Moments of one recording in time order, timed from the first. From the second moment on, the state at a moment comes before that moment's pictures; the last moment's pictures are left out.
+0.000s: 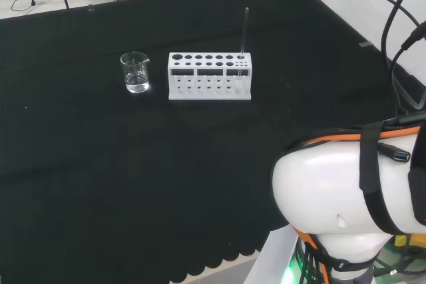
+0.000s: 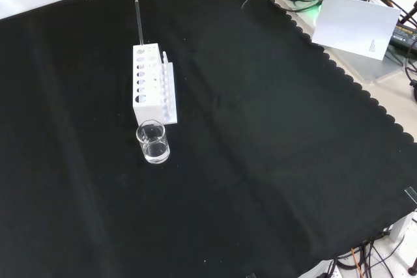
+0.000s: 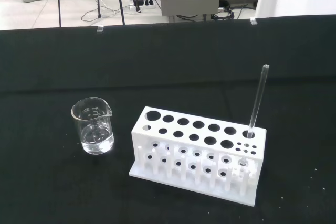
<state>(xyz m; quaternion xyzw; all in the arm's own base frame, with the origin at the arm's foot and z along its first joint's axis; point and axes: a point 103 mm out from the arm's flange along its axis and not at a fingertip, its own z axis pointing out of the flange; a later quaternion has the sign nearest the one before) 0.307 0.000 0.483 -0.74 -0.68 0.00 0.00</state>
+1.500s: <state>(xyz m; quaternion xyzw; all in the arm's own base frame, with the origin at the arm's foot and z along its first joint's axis) 0.373 -0.049 0.482 -0.74 -0.67 -0.02 0.01</state>
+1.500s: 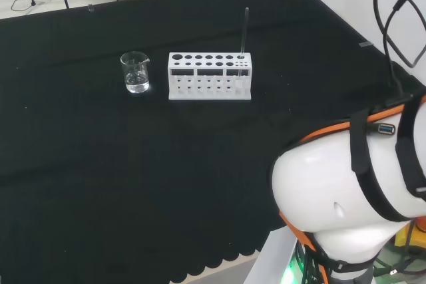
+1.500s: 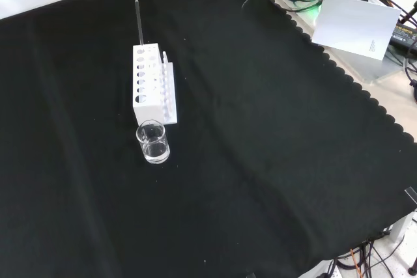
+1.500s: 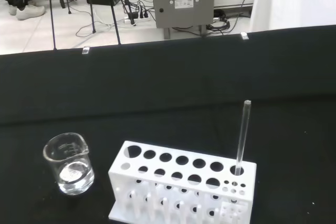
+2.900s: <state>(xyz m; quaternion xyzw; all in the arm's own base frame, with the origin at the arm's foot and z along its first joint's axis) 0.496 -0.123 0.403 -0.73 -0.69 0.01 0.04</state>
